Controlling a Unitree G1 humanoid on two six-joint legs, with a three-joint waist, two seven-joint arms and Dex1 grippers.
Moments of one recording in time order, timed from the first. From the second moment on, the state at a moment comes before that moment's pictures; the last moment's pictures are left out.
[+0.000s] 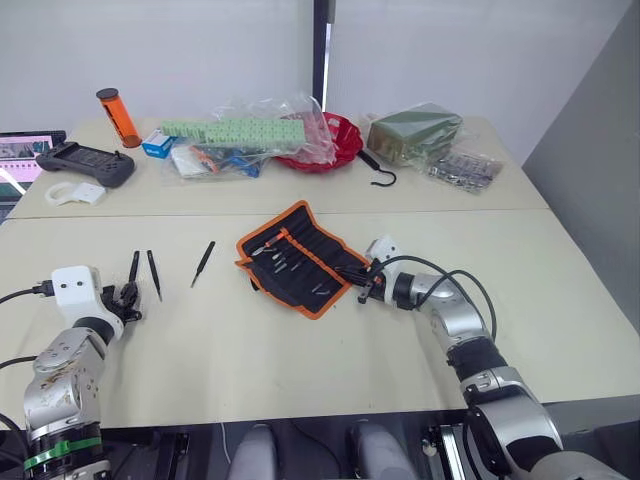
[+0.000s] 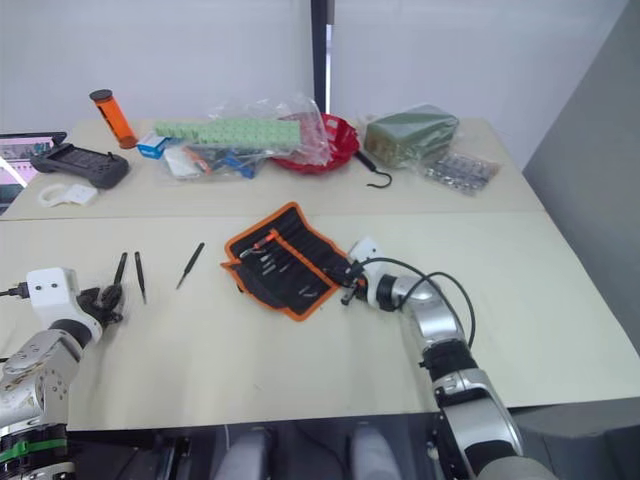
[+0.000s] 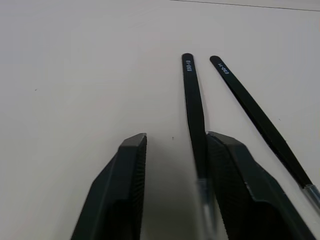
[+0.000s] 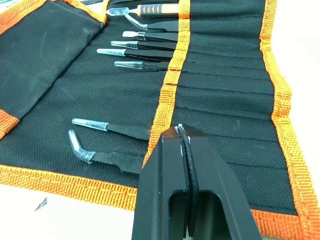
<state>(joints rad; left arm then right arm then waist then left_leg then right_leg) -0.11 0.49 0.51 0.05 -0.31 0.51 -0.26 -0.60 -0.27 0.15 0.55 0.13 0.06 0.88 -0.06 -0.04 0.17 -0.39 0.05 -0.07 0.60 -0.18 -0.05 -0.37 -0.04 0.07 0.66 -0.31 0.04</state>
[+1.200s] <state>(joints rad) -0.24 0.58 0.47 0.03 -0.38 0.55 -0.37 -0.48 -0.21 0.11 0.24 0.18 0.25 0.77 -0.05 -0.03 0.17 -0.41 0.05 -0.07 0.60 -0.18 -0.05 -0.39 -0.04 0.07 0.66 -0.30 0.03</state>
